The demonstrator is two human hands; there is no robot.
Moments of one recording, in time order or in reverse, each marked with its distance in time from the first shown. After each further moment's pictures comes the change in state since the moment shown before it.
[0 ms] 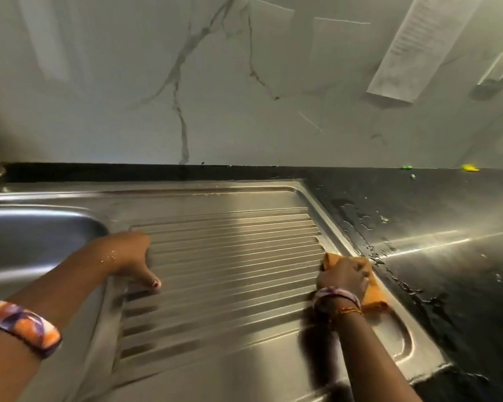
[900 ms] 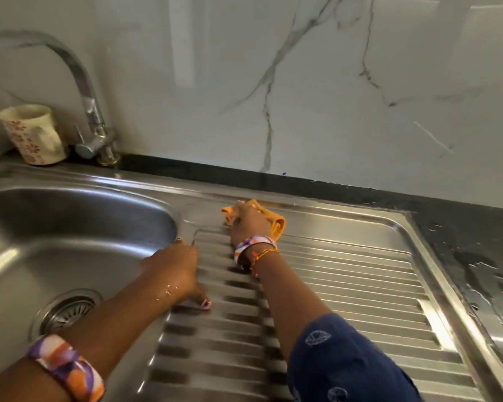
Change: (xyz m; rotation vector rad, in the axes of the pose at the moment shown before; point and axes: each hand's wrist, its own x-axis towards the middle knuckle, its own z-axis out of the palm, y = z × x) left_hand -0.003 0.013 0.023 -0.269 0.139 -0.353; right_hand -0.063 -0.237 0.071 0.113 -0.357 -1.058
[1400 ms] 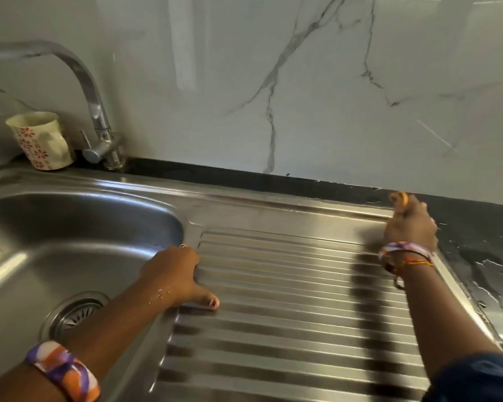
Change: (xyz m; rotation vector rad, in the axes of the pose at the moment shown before) left_hand -0.003 -0.017 0.003 -0.071 0.059 0.047; right_hand -0.028 0.172 -0.112 0.063 0.570 0.604
